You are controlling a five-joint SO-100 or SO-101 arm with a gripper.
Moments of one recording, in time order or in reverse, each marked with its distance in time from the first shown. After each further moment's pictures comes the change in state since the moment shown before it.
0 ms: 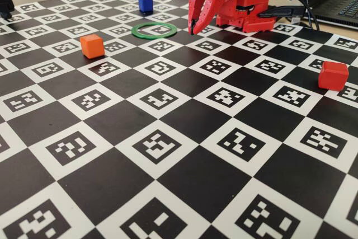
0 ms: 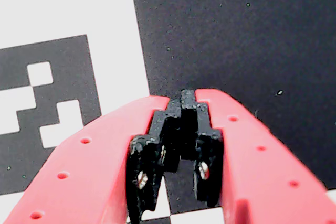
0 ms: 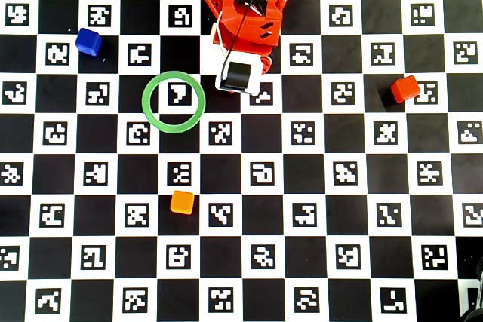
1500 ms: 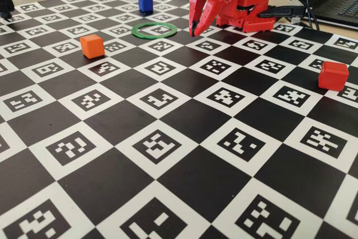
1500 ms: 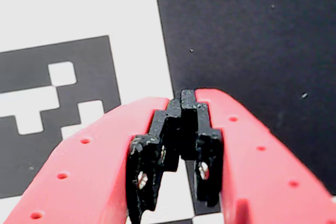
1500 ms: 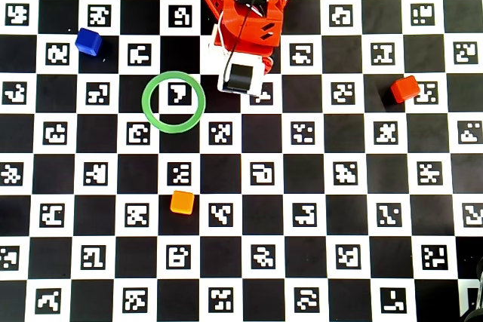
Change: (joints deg) arm -3.6 -3.3 -1.8 -1.8 4.3
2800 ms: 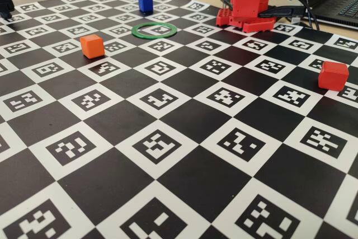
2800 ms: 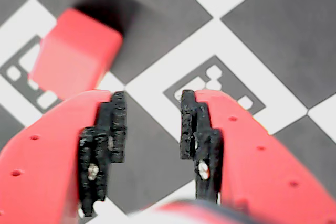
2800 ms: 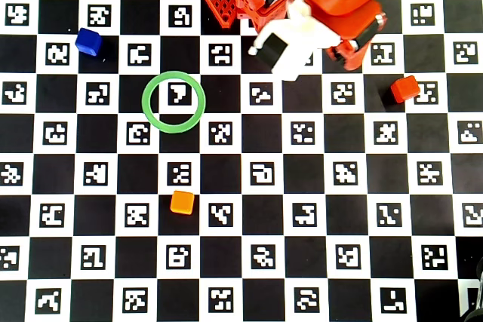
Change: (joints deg) arm -46.2 -60.3 -72.9 19.4 81.9
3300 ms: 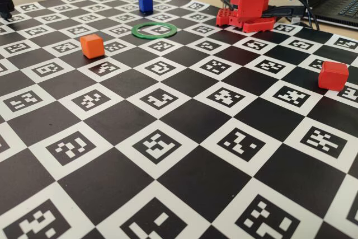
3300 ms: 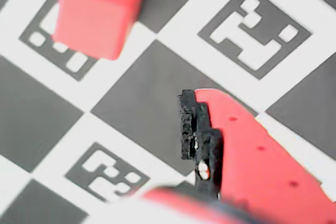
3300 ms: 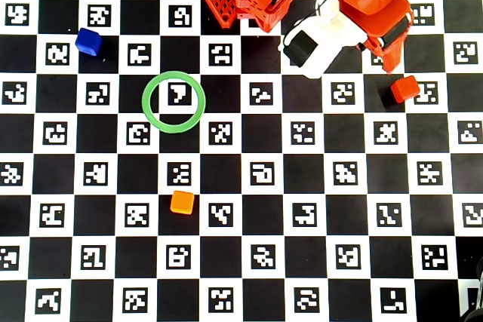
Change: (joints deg) arm -7.7 -7.3 -3.2 -2.5 17.3
